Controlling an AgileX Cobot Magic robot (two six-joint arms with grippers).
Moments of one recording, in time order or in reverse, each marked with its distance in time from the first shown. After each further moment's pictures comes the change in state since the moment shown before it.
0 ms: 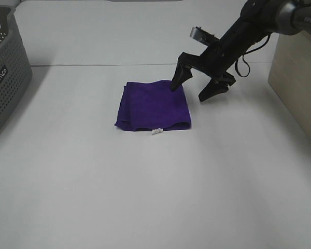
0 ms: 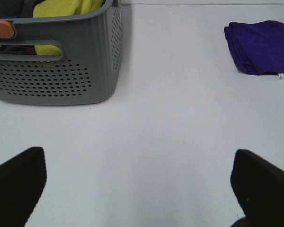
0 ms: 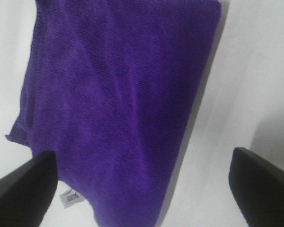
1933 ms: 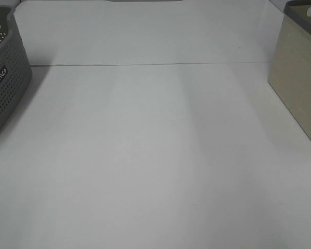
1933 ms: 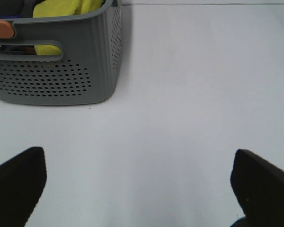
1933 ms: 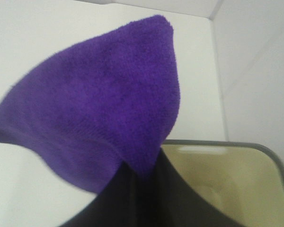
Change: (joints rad) left arm 0.000 0.000 0.000 0.000 0.000 0.000; right arm -0.157 -0.525 -0.472 -0.672 0.099 0.159
